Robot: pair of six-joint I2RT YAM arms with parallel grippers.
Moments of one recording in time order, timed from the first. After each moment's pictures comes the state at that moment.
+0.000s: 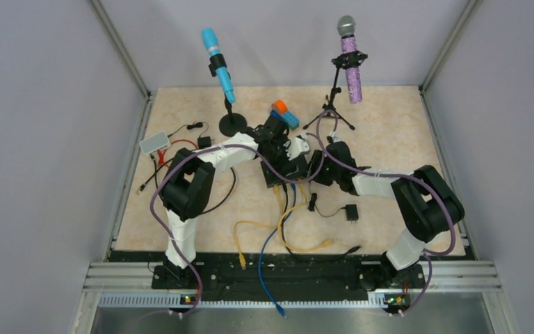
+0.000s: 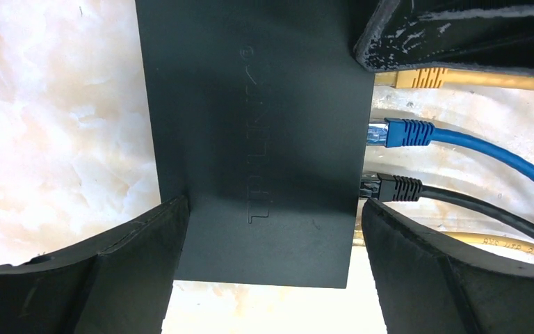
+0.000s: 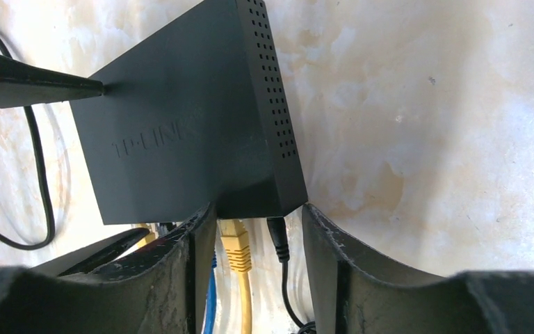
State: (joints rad) left arm -0.63 2.01 1.50 -0.59 0.26 0.59; right arm 0.48 1.65 0.73 0.20 -0.11 0.71
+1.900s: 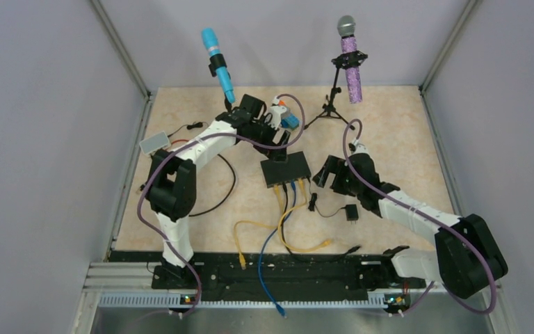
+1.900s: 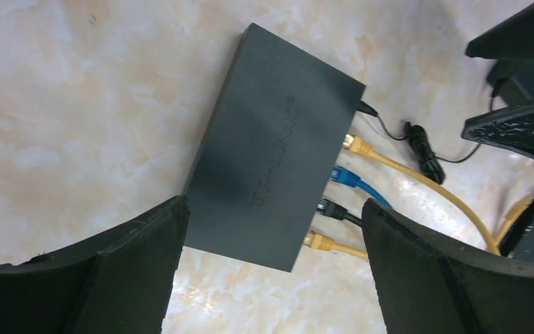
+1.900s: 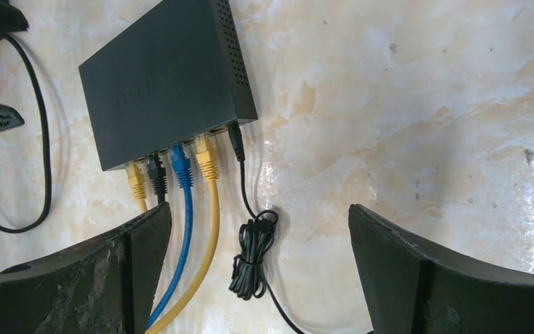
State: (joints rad) left arm -0.47 1.90 1.51 -0.50 0.53 0.10; right arm 0.45 1.21 0.53 0.04 -0.02 0.67
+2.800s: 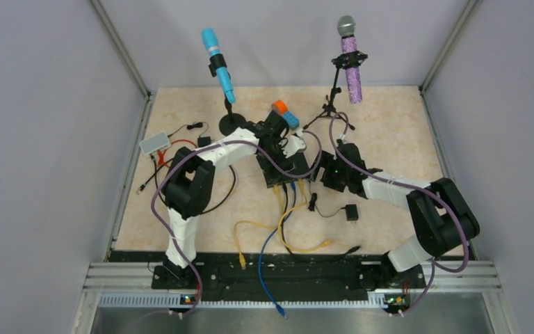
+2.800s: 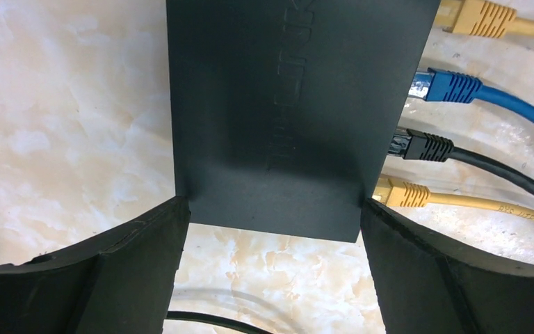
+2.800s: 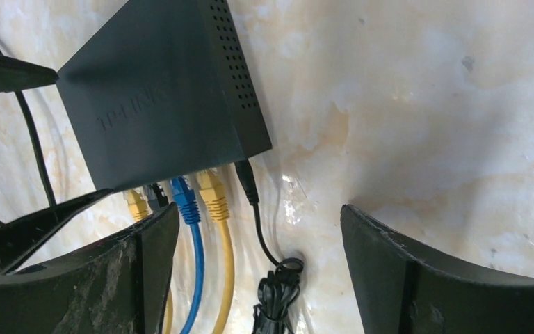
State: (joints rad) left arm -0.63 2.03 1.59 -0.76 0.14 0.52; right arm 0.44 1.50 0.67 0.05 -0.12 0.73
